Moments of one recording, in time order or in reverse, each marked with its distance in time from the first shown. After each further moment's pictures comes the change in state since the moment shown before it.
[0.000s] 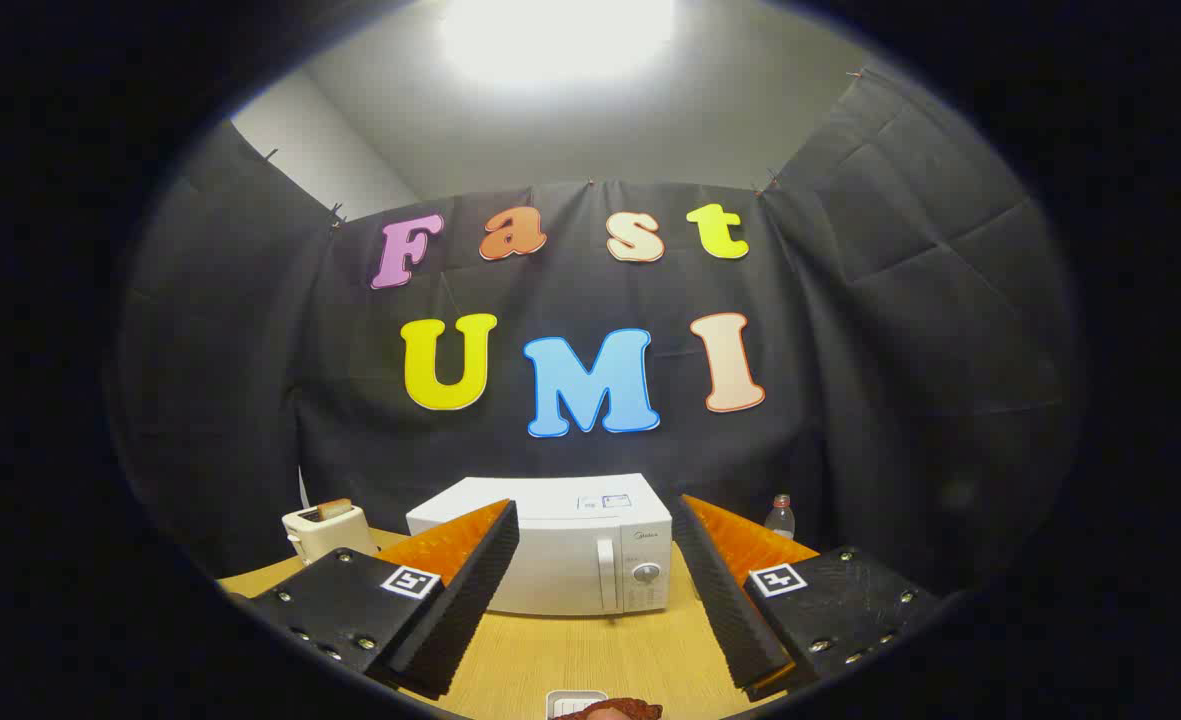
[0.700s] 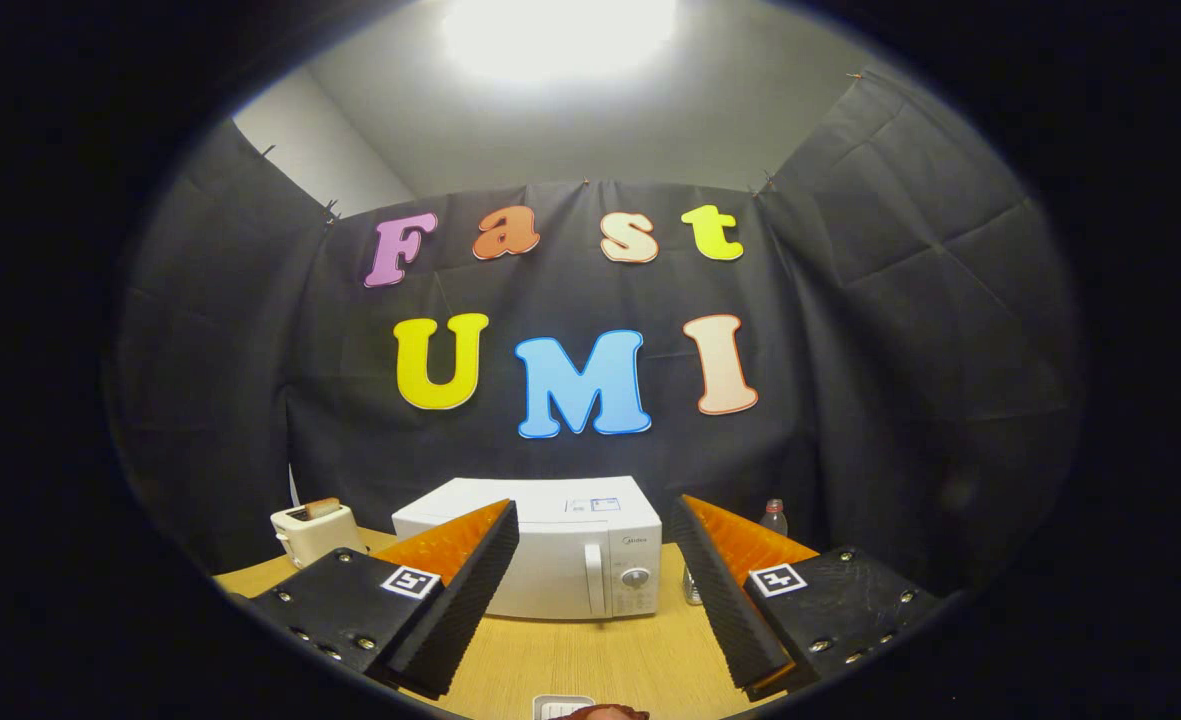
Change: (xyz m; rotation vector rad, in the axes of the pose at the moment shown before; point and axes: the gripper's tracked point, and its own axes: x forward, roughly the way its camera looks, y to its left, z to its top) arm 0.010 -0.009 -0.001 -0.010 -0.003 -0.020
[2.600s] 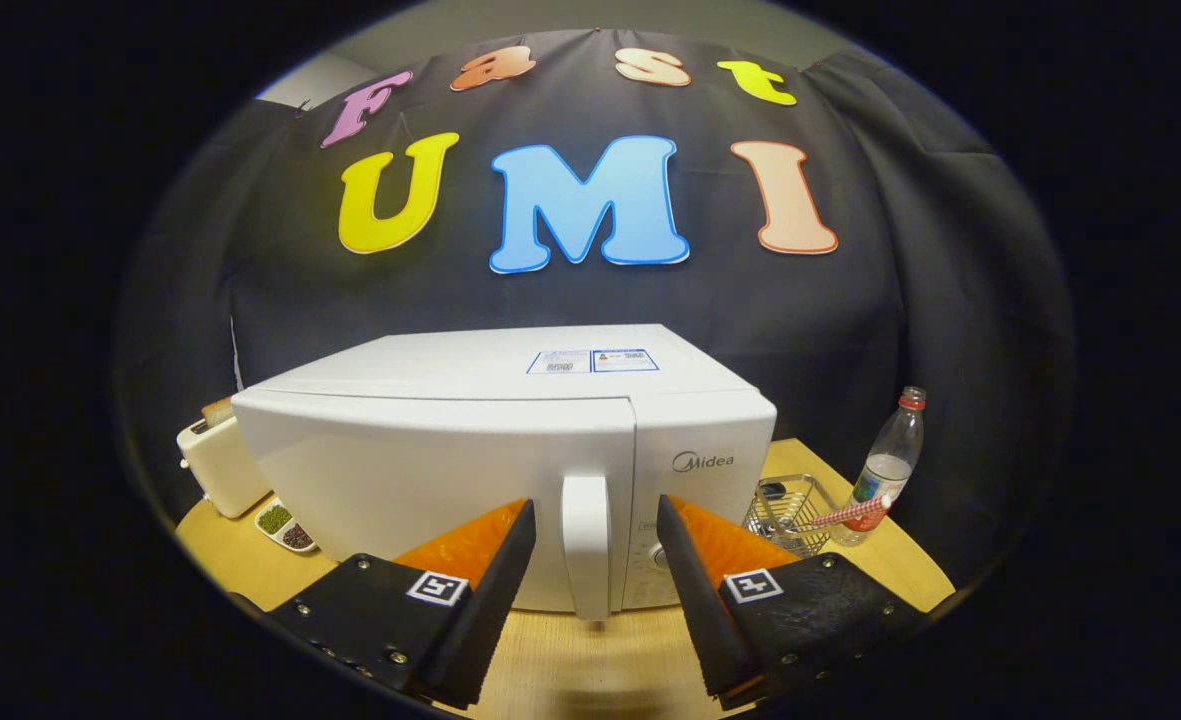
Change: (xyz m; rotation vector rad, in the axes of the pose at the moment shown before) arm 0.227 0.004 -0.221 -0.024 0.410 0.040
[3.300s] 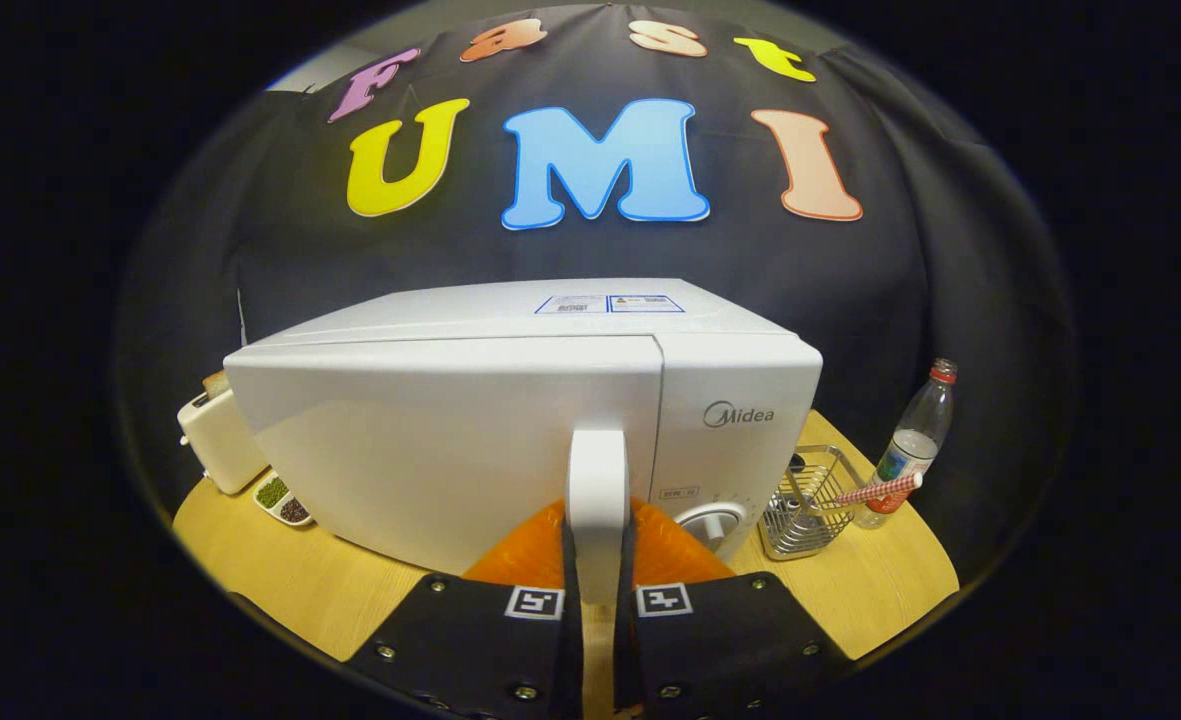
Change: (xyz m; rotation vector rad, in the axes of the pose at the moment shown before) arm 0.007 0.002 -0.022 -0.019 0.096 0.031
